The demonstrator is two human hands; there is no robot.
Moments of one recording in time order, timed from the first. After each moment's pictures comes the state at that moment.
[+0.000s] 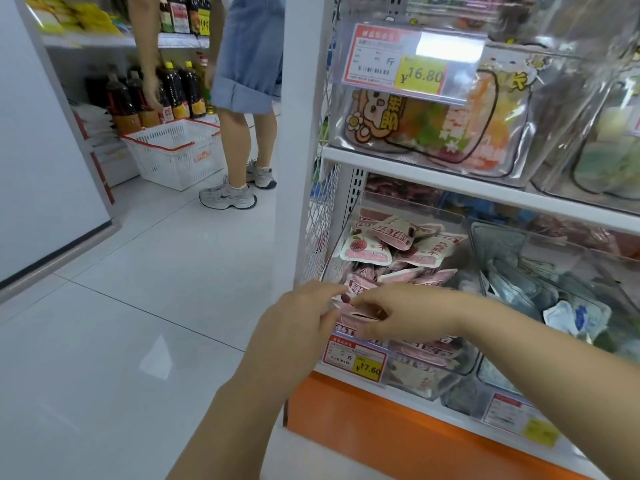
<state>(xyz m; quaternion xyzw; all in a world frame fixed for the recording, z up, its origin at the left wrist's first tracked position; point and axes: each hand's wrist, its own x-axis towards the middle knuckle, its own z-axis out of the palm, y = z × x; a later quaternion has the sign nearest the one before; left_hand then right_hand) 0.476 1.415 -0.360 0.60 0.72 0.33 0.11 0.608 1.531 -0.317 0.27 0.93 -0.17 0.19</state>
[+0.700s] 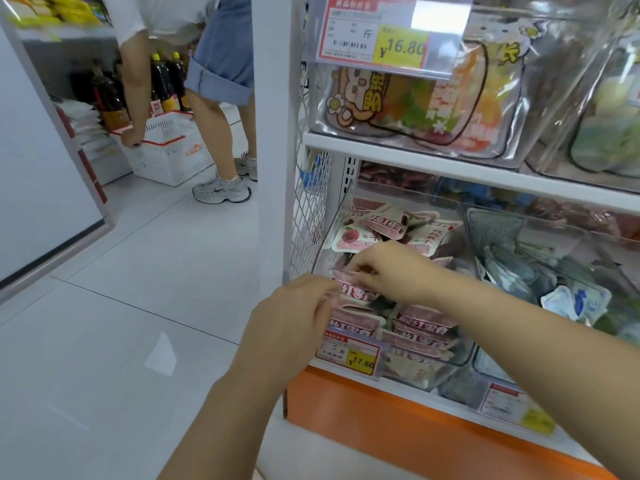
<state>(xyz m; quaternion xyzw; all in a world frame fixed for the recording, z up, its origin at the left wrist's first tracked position) 0.477 1.425 -0.369 0.62 0.71 0.31 0.08 0.596 1.561 -0.329 0.30 0.95 -0.09 0.02</state>
